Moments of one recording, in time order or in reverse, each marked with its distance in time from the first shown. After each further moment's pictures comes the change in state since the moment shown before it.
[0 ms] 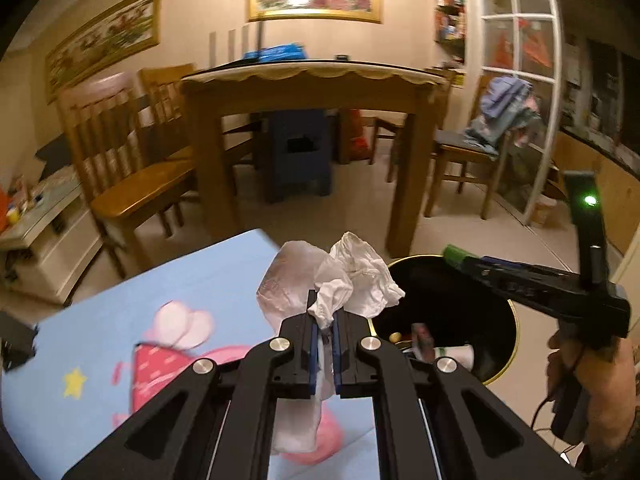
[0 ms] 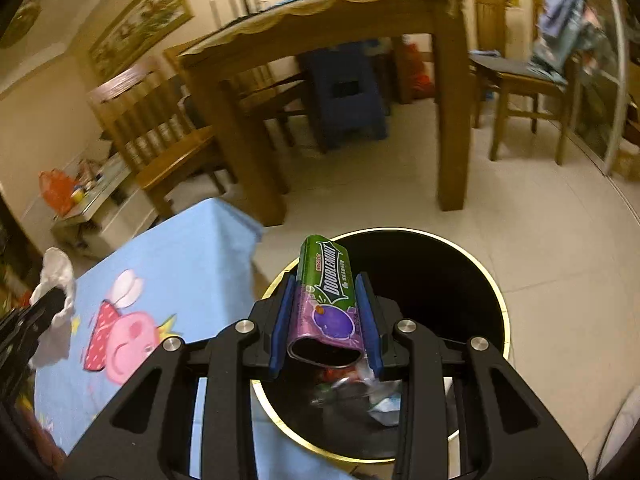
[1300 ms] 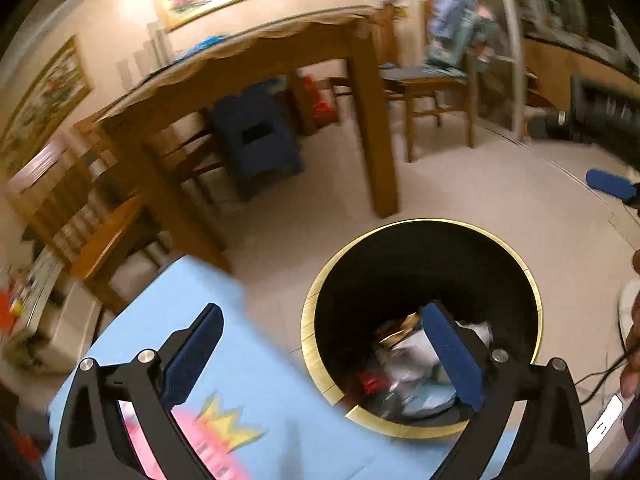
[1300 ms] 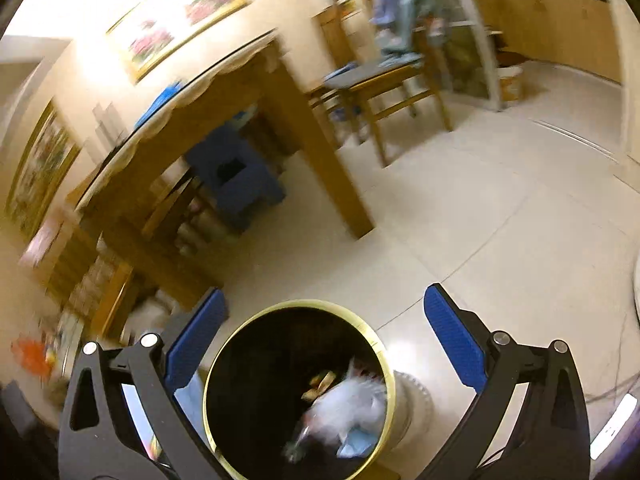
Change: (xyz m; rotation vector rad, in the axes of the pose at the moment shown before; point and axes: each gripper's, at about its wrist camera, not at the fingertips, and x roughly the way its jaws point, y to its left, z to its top) left arm 0.076 -0.068 0.002 0.247 0.109 0.064; right arm -0.060 -0.107 0.004 0.428 -0.211 -0.195
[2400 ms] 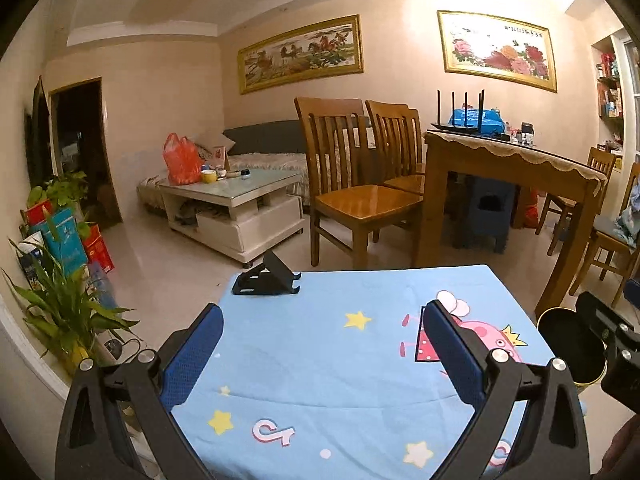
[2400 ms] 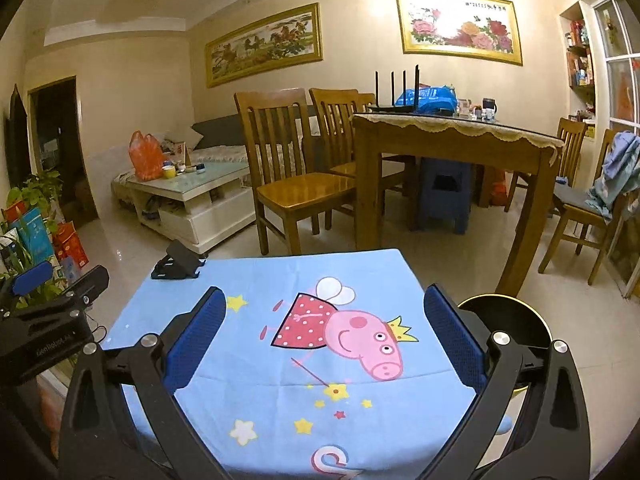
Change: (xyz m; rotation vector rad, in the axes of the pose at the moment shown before) left arm -0.311 0.219 -0.166 -0.603 -0.140 0.558; right arm -0.265 0.275 -0.205 -0.732 -0.031 0.453
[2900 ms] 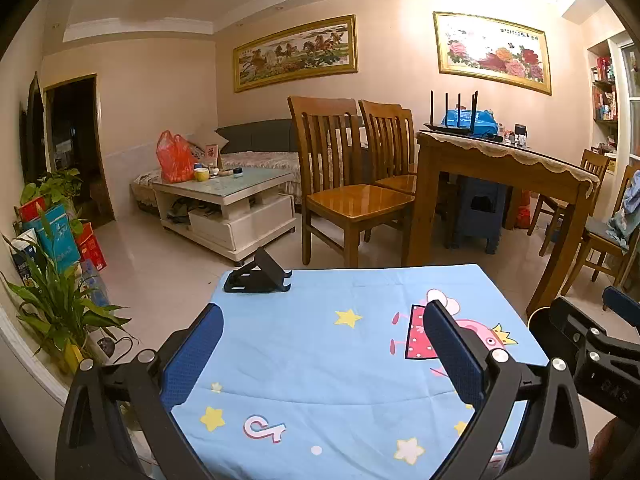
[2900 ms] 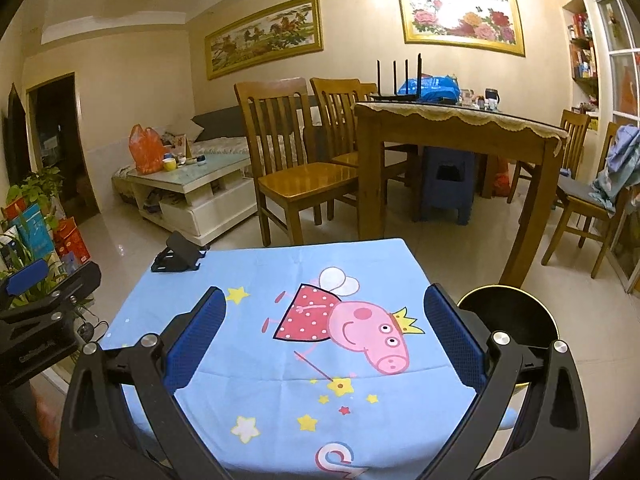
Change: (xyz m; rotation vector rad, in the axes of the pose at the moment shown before) left arm -0.005 0.002 -0.003 -0.007 0.002 -0.040; right arm 0.012 -0.005 -0.001 0.010 0.036 0.006
